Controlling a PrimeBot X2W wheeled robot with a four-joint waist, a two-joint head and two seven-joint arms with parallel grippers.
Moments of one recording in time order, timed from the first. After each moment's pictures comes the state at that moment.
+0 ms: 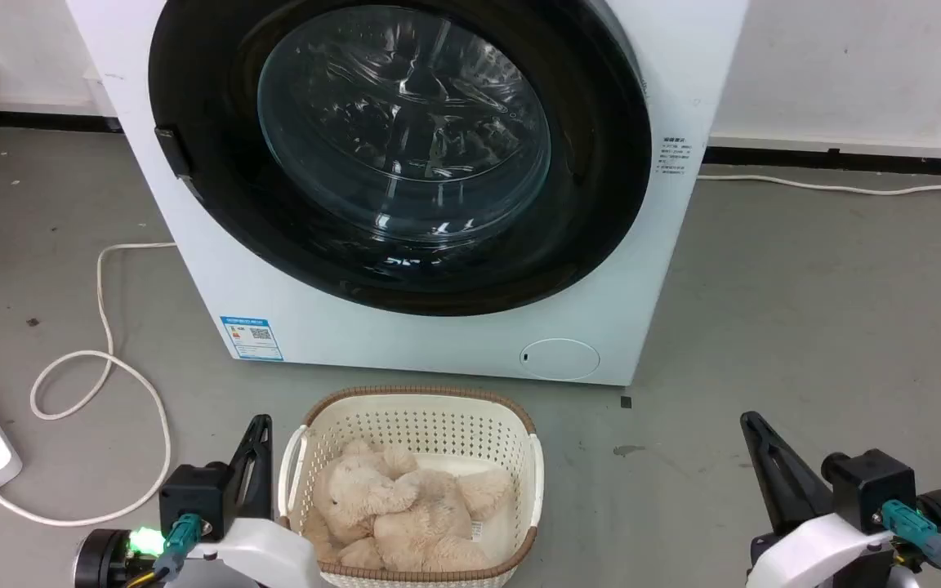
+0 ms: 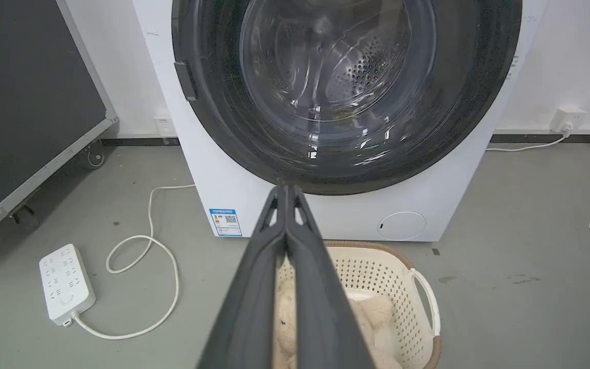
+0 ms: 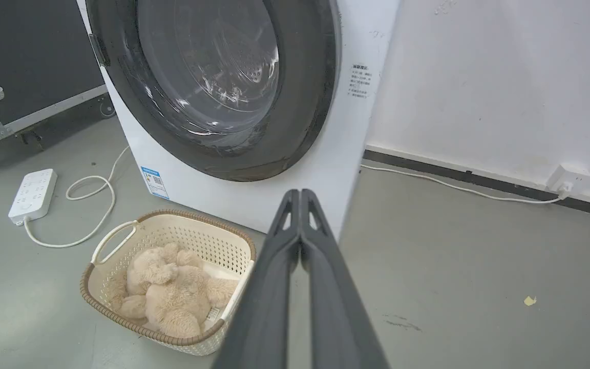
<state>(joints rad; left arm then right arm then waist) 0.02 0.05 0.00 0.00 0.00 0.00 0.00 0.01 -0.06 0.00 0.01 0.01 0.13 0.00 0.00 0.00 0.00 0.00</state>
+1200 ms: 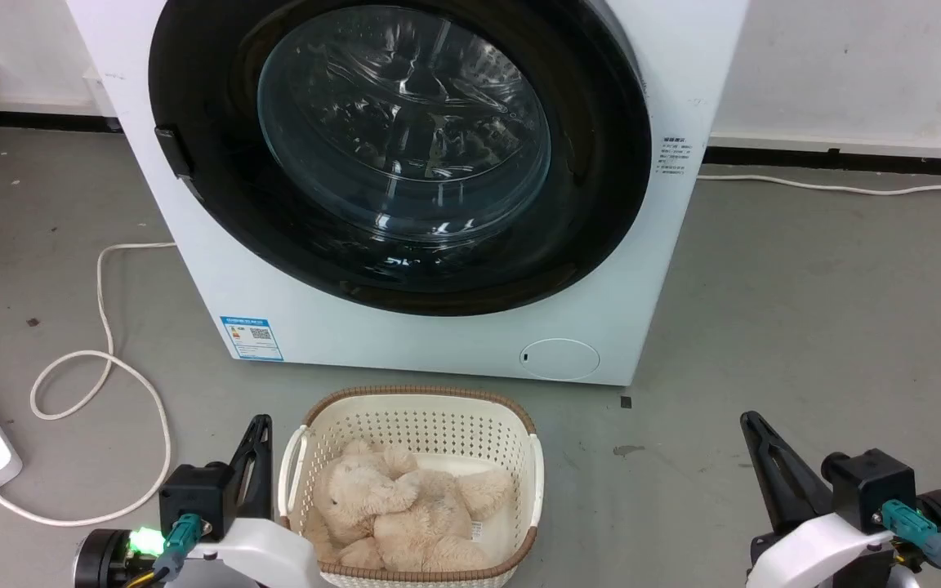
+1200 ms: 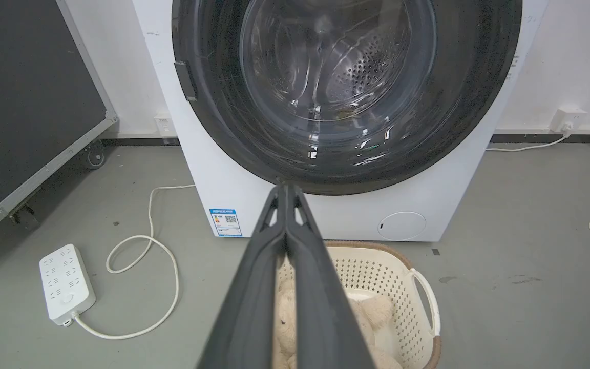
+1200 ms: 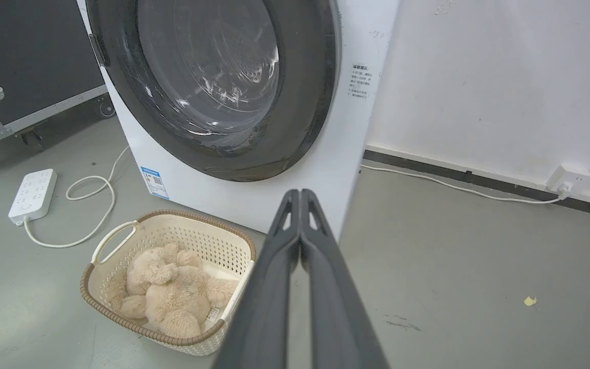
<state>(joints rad) 0.02 0.05 0.00 0.00 0.00 0.00 0.00 0.01 -0.06 0.00 0.01 0.01 0.13 0.00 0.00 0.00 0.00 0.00</state>
